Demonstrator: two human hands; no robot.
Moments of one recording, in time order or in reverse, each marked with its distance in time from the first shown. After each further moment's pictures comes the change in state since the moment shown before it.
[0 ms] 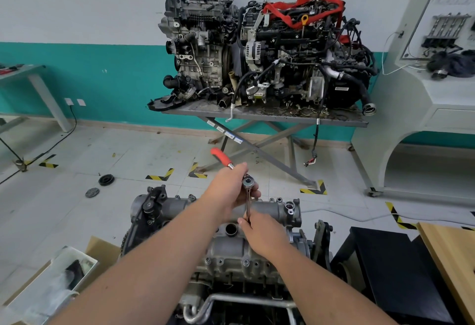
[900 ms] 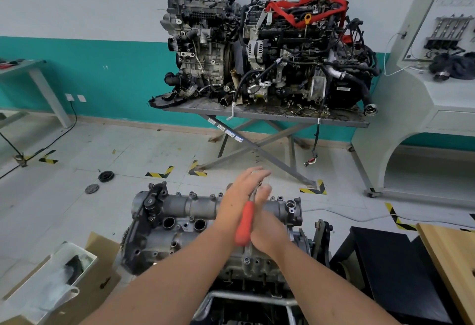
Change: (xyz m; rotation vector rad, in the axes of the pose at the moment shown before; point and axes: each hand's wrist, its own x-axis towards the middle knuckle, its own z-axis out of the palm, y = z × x) left_hand -0.012 -0.052 0.002 0.617 -0.017 0.826; right_hand -0.001 0.004 0.004 0.019 0.057 -0.032
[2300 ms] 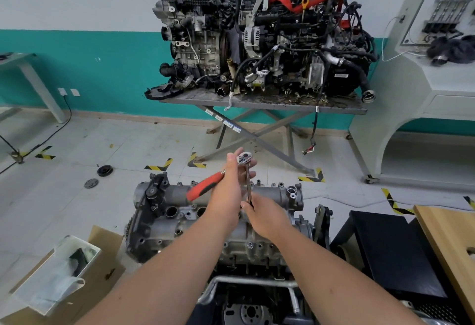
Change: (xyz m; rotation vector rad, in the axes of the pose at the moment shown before) left_hand 0.001 0.003 -0.012 -0.672 0.153 -0.561; right_hand 0.000 -0.007 -0.002 0.023 -0.057 0.052
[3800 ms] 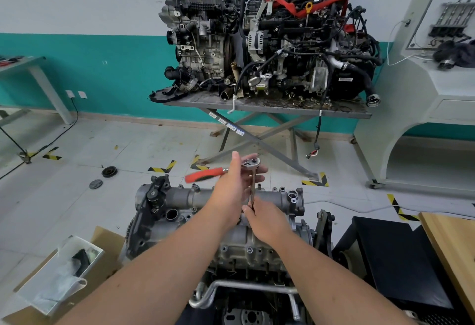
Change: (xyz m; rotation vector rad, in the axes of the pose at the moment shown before) left_hand 0.011 0.009 0.007 -0.010 -0.084 -0.118; right_hand 0.005 0.004 0.002 0.018 0.033 -0.003
